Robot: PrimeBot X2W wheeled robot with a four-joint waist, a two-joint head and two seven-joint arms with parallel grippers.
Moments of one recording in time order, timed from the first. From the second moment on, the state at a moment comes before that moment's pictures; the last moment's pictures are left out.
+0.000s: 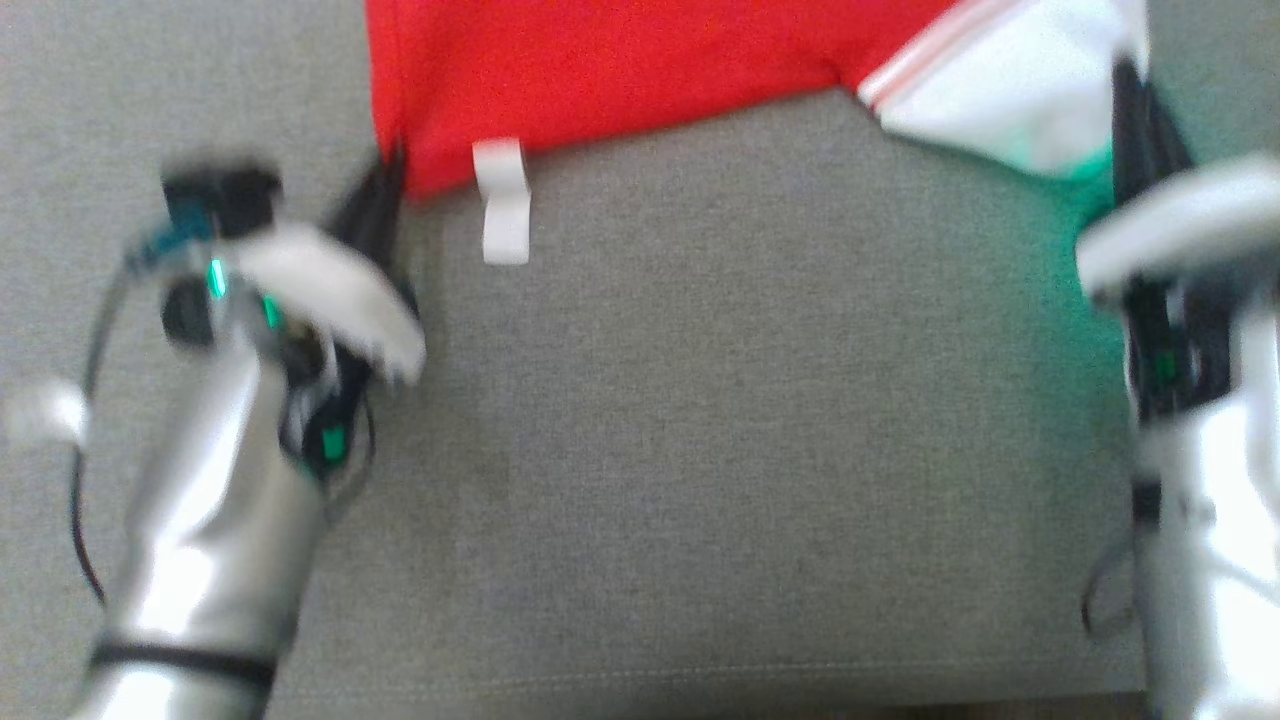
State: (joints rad) left arm -0.69 0.17 -0.35 0.60 -0.54 -0.12 -0.05; right arm -0.63 -0.08 -0.12 0.40 0.44 0.13 0.18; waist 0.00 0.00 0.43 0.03
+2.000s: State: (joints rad) left arm -0.17 0.34 -0.34 -0.05 -0.67 0.14 0.33; right arm -0.24 -0.17 -0.18 -0.04 0.23 0.13 0.63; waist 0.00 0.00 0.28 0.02
